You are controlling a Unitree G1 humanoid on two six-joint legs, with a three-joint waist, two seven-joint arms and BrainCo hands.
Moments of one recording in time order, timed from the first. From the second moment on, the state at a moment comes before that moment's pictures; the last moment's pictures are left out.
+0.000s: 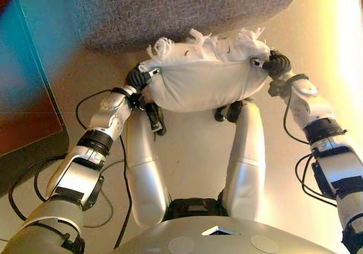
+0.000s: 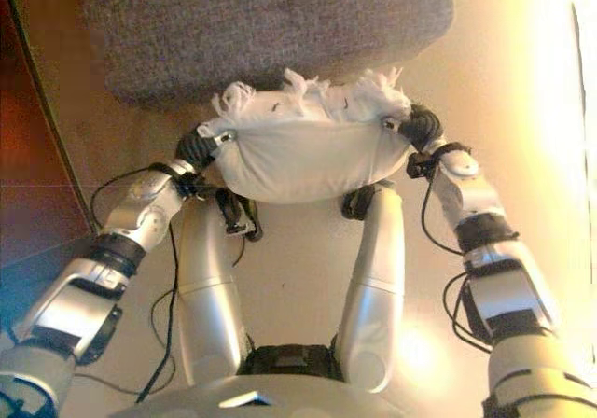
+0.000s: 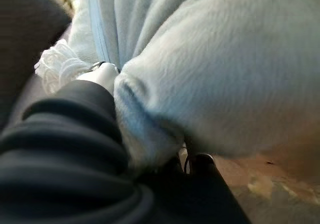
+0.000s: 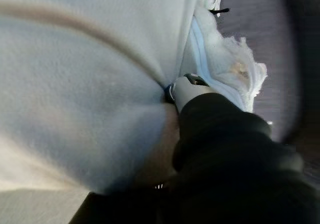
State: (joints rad) left arm -0.56 0.48 -0.34 0.59 -0.76 -0.12 -0.11; right arm -0.64 -0.55 0.26 0.64 0.69 -0.06 0.16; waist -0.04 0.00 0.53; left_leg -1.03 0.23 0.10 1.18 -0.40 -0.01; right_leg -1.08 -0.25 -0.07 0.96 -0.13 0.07
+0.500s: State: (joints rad) left arm -0.35 0.42 -0.23 0.36 -0.64 -0.15 -0.04; right arm -0.31 -0.43 0.14 0.33 0.69 -0.17 0.05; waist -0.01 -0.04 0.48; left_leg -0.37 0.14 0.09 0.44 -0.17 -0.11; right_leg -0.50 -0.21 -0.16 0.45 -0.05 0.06
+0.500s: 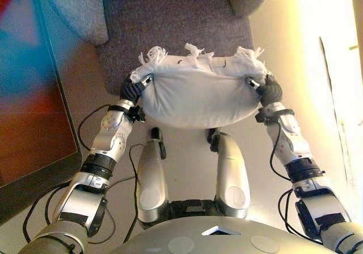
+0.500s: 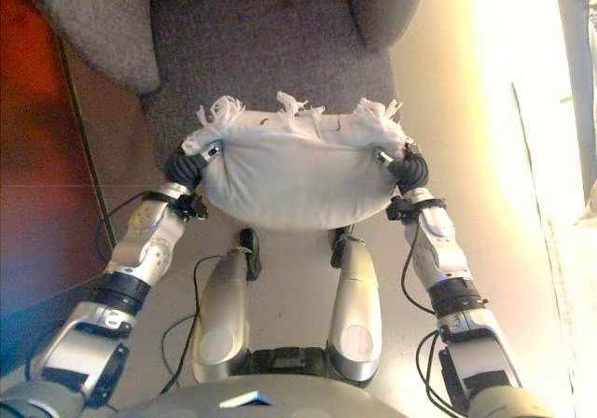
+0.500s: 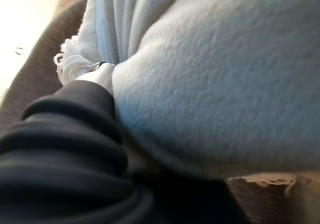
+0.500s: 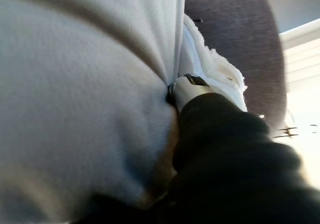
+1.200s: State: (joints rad) left arm -0.10 0.33 -0.19 0.31 -0.62 -0.07 -0.04; right arm -0.09 -0.37 0.16 0.29 0.63 -0.09 0.03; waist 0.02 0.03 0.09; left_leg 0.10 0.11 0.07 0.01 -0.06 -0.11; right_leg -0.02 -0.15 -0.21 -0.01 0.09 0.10
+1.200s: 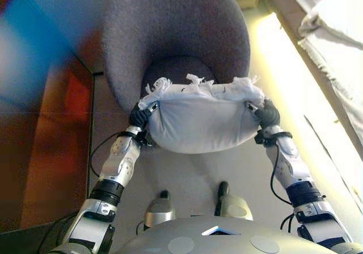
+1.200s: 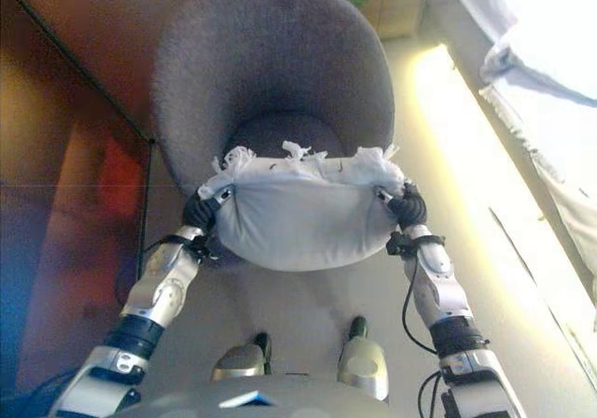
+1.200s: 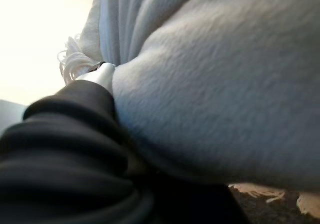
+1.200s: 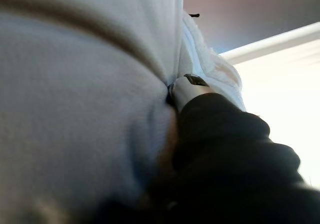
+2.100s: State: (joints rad) left arm -0.10 0.33 -0.22 0.39 -0.60 -0.01 -0.06; right arm -0.03 -0.36 0.15 0.37 0.66 -0.03 0.09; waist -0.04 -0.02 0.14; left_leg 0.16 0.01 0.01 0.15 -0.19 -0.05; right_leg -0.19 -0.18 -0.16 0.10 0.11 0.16
